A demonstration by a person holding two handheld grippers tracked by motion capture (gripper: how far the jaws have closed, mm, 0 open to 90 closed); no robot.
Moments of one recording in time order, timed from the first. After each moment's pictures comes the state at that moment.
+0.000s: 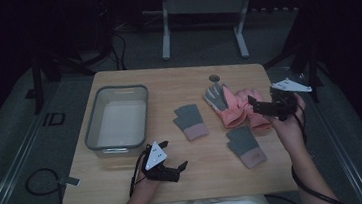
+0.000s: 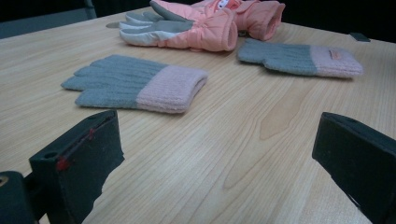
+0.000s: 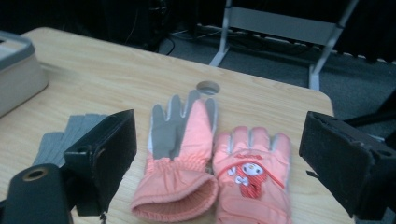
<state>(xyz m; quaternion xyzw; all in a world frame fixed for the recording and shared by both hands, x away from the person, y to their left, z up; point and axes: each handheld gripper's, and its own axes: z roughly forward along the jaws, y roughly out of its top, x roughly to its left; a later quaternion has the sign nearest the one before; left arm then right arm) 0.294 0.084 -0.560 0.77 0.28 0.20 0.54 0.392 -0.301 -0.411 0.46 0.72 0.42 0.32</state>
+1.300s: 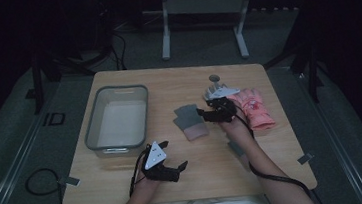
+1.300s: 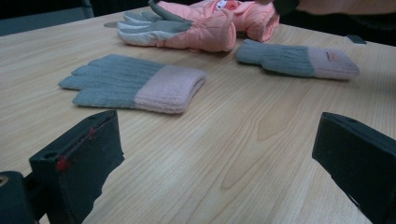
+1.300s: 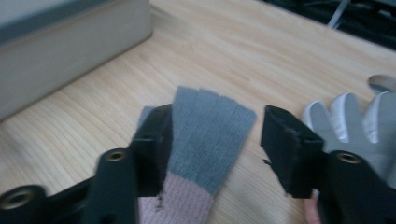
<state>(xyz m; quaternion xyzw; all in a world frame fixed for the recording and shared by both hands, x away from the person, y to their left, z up) 0.295 0.085 -0.560 0.77 0.28 0.19 0.54 0.443 -0.168 -0.486 0.35 0.82 0.41 0.19</state>
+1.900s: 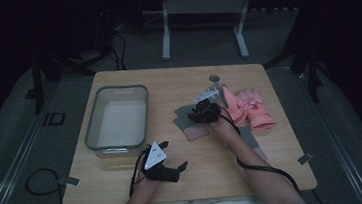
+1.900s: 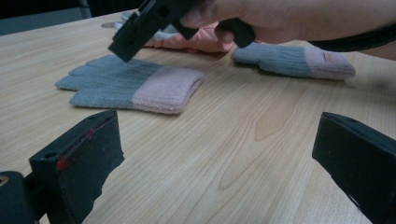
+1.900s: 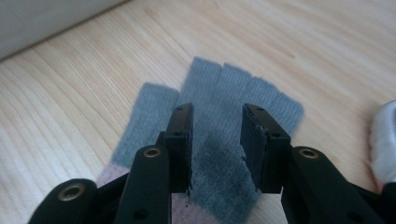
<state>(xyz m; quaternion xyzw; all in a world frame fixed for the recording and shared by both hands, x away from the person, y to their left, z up) 0.294 0.085 -0.560 0.77 0.28 0.19 0.54 0.475 -0.134 -0.528 0.32 0.87 0.35 0.15</state>
